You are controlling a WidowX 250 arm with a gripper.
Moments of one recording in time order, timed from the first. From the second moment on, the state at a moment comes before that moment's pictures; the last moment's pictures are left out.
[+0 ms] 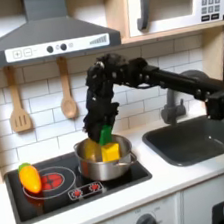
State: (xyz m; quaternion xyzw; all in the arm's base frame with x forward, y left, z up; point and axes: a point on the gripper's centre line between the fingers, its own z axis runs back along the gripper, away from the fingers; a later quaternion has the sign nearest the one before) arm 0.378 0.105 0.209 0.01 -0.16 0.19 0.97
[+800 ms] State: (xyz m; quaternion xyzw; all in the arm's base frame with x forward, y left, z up) arm 0.376 0.121 0.185 0.00 -0.13 0.19 0.97
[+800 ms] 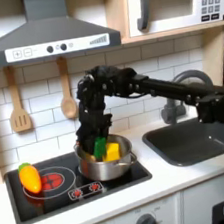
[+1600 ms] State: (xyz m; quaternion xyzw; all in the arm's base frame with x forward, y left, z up) arm 0.376 0.122 0.156 -0.01 -0.11 0.18 0.98
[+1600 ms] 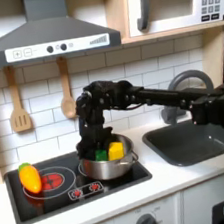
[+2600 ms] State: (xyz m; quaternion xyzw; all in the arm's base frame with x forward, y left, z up) arm 0.391 0.116 0.204 -0.03 -0.16 0.15 0.98
